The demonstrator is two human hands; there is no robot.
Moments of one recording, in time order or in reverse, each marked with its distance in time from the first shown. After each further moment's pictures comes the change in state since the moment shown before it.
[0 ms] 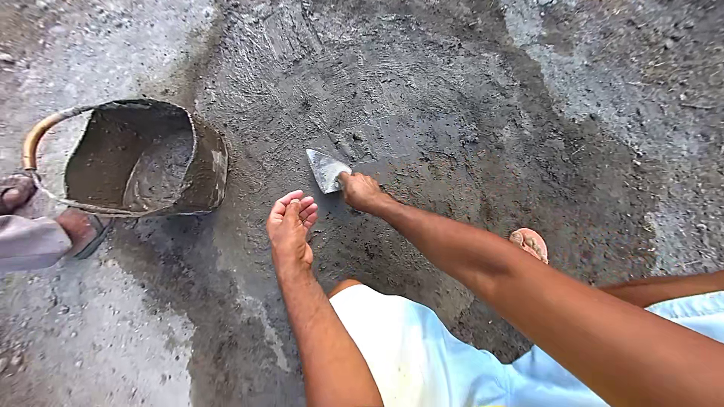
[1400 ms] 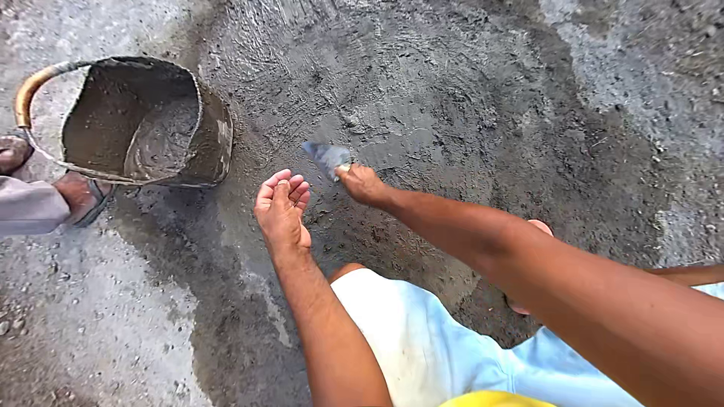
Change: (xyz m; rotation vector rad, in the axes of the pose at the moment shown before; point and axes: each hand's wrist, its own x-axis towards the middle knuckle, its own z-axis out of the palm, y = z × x) left_hand -0.005 0.006 -0.028 -0.058 0.052 0.073; right_hand -0.004 -0.022 0.034 -0.211 -0.052 -0.208
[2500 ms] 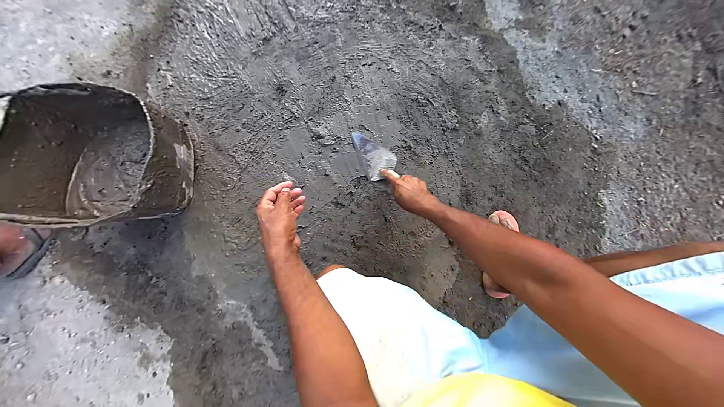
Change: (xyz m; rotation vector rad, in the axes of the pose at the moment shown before) left_hand 0.035 -0.031 0.029 0.286 -0.184 -0.087; right_hand -0.095 0.129 -0.017 0.036 -0.051 0.482
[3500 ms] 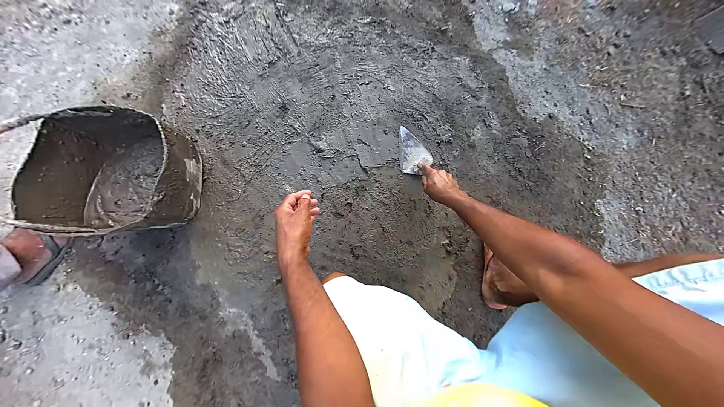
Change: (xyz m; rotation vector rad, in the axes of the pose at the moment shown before) left_hand -0.017 0.009 0.022 0.196 -0.103 0.020; right_hand 0.015 0.101 -0.026 0.120 0.145 0.147
